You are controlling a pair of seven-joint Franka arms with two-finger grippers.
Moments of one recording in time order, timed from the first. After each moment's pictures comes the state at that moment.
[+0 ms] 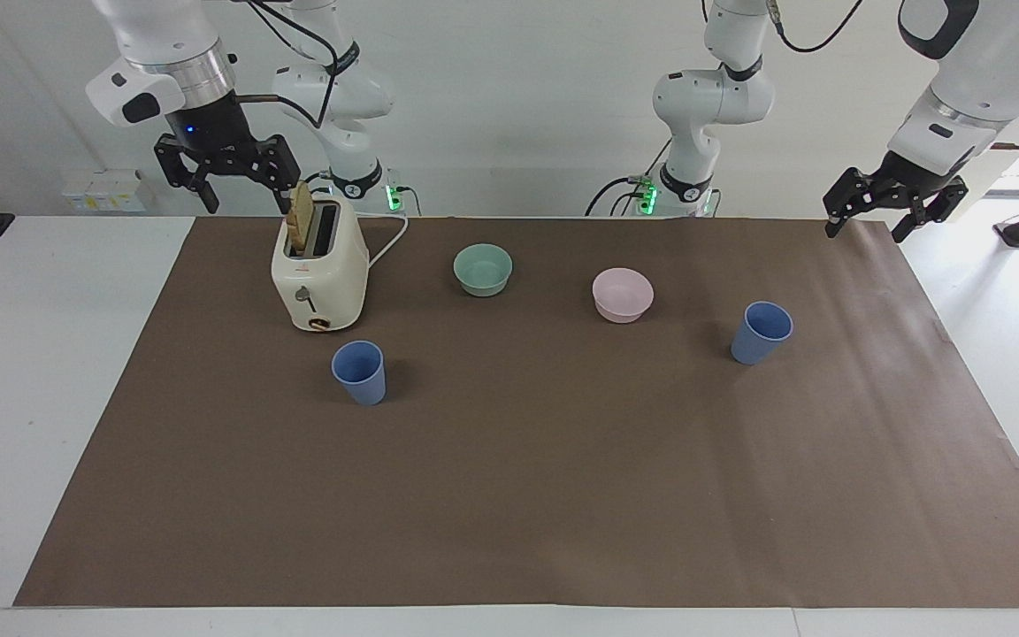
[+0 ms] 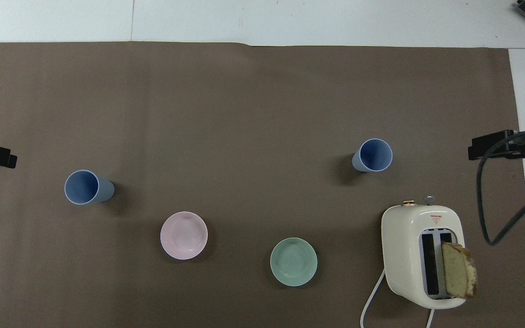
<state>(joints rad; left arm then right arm) -0.07 -0.05 0.09 -1.61 -0.01 1.55 0.16 -0.01 -0.03 0.06 -1.48 -0.01 1.48 0.08</state>
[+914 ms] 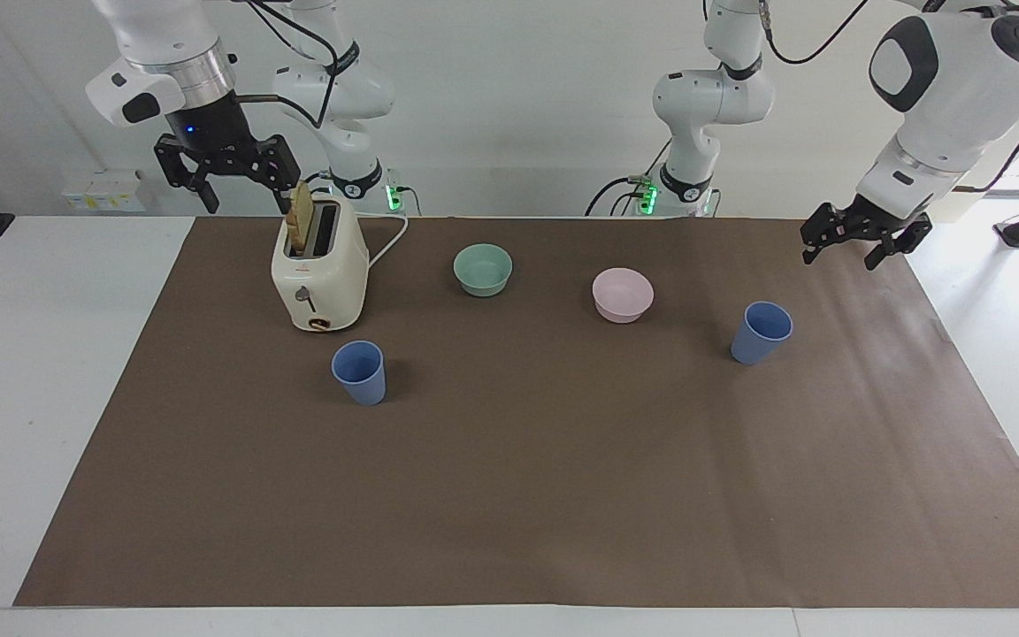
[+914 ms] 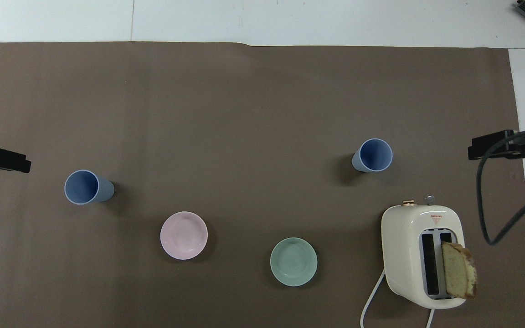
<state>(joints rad) -0.07 -0.07 0.09 -1.83 -0.02 1.73 0.18 -0.01 -0.03 0.06 -1.48 -0.01 1.48 0.08</state>
